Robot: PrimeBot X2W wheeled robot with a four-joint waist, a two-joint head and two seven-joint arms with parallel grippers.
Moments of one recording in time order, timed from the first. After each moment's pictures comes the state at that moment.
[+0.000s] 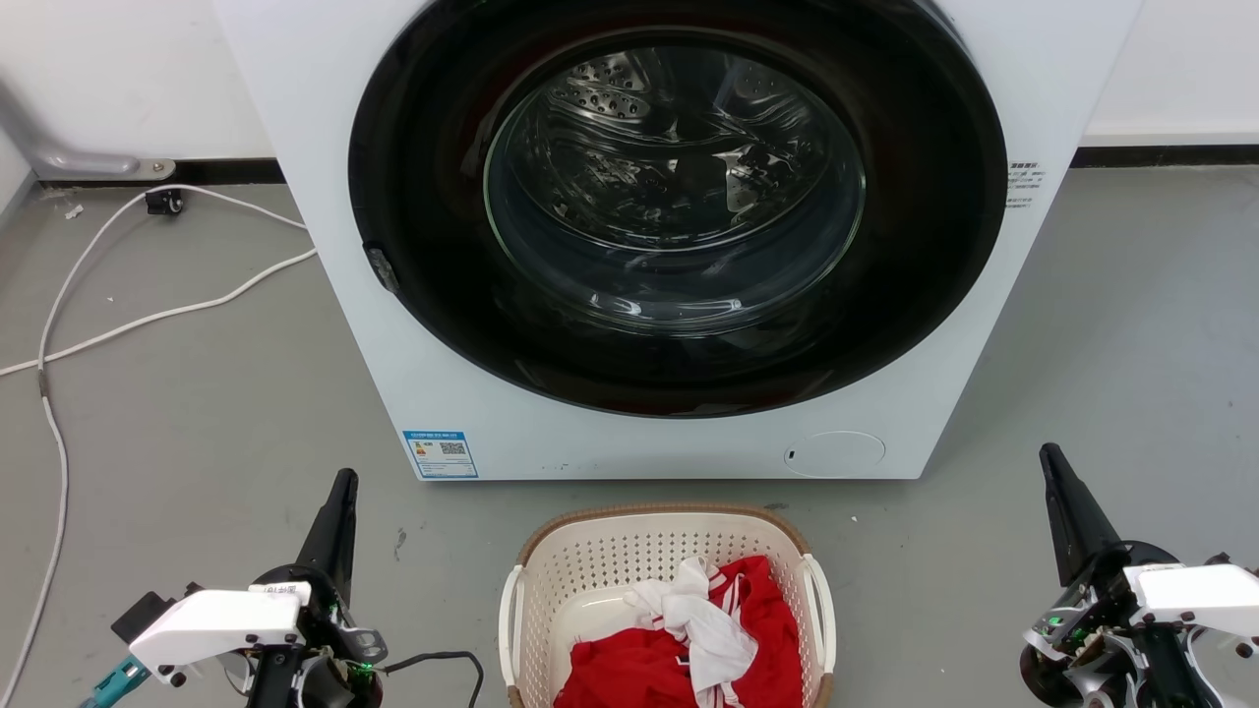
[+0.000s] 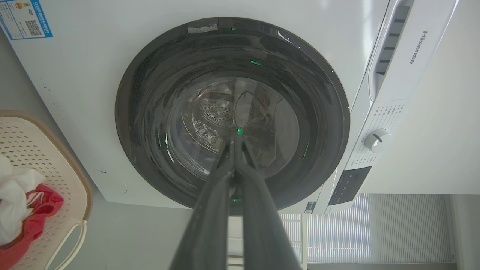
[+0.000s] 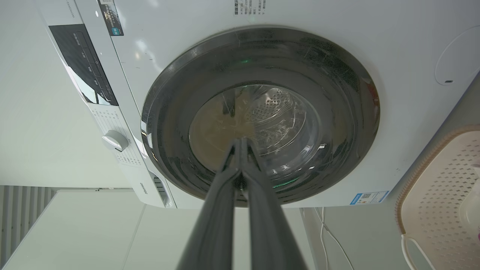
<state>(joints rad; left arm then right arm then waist) -0.10 0.06 0.11 0.25 -1.62 -0.13 0.11 -0.10 -0.06 -0.11 0.24 1.62 0.13 0.11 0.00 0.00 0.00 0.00</state>
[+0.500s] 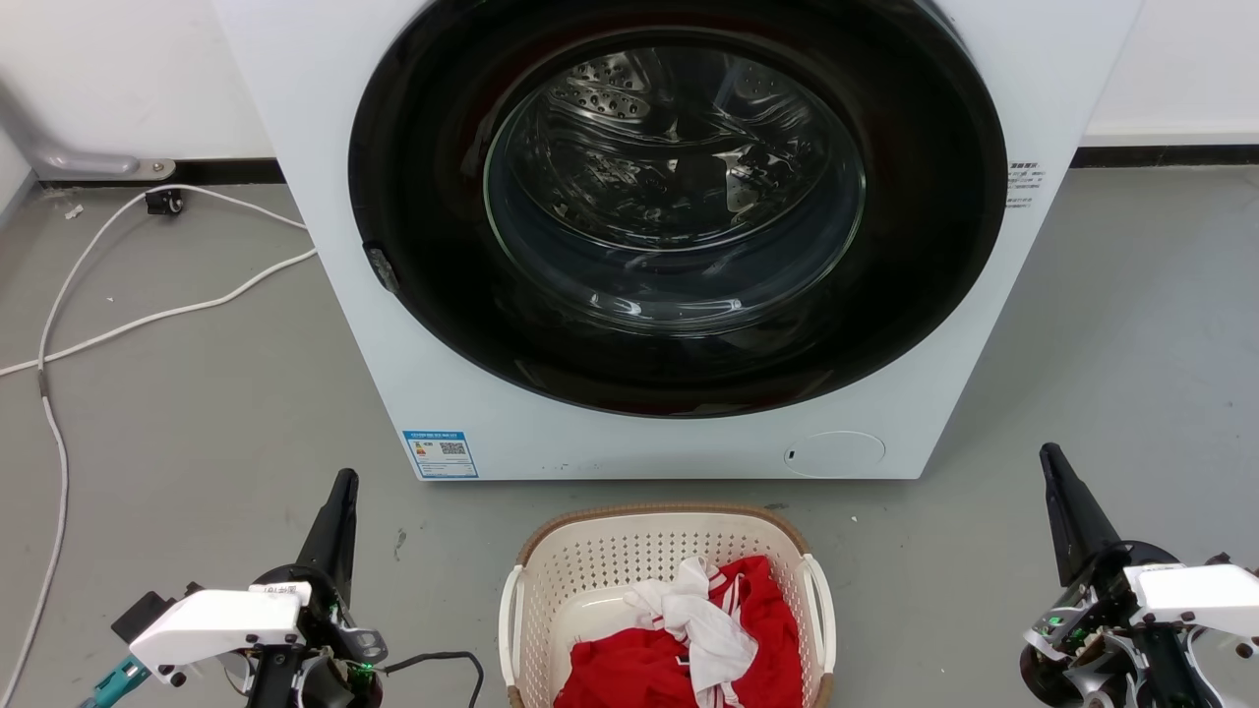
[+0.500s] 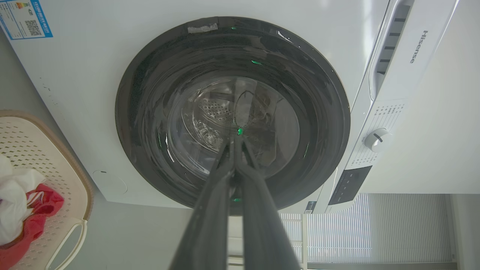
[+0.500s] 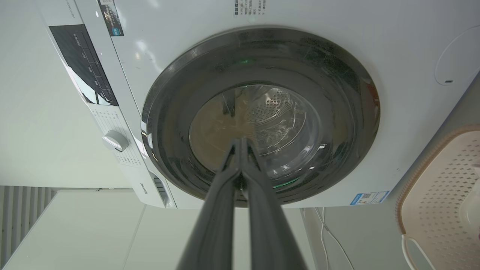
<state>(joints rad) -0.10 0.06 0.11 0.25 -1.61 -0.13 0.11 -0.10 -0.06 -0.11 0.24 1.62 0.13 0.11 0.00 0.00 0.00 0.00</state>
